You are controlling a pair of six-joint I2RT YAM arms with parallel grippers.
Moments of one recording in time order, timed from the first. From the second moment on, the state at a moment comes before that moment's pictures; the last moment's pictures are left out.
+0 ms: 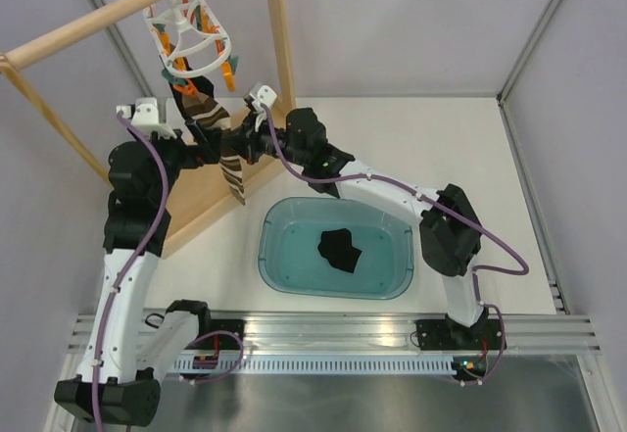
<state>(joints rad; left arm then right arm) -0.06 0.83 1.00 -0.22 0.11 -0.19 0.89 2.02 1.72 0.37 -0.31 0.17</state>
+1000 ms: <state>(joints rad) -0.07 1.07 1.30 -0.18 0.07 -0.26 1.01 1.99 1.76 0.24 -0.25 0.07</state>
